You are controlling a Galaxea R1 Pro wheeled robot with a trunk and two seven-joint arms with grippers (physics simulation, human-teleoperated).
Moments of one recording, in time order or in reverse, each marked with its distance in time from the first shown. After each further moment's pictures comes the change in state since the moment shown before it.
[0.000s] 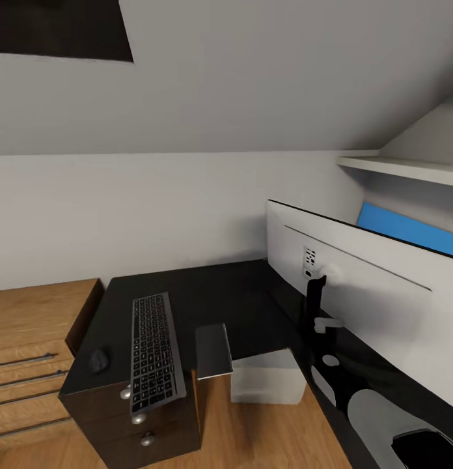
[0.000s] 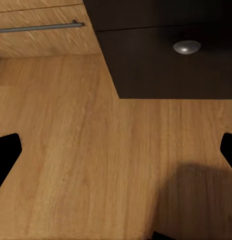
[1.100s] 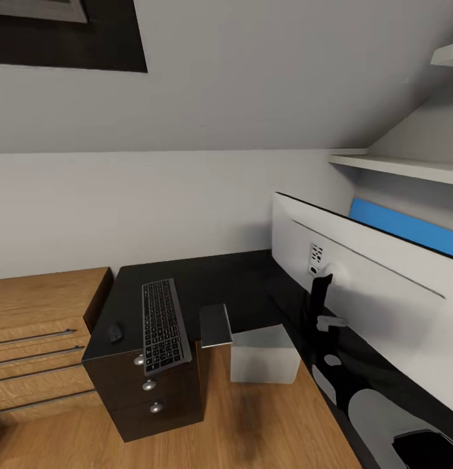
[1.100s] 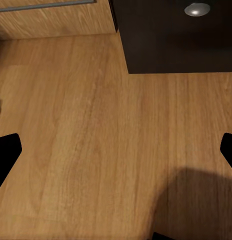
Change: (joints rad) left arm 0.000 0.000 0.002 0.000 0.002 -0.002 0.000; right arm 0.000 -0.001 -0.032 -0.007 -0.008 -0.056 0.000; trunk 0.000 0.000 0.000
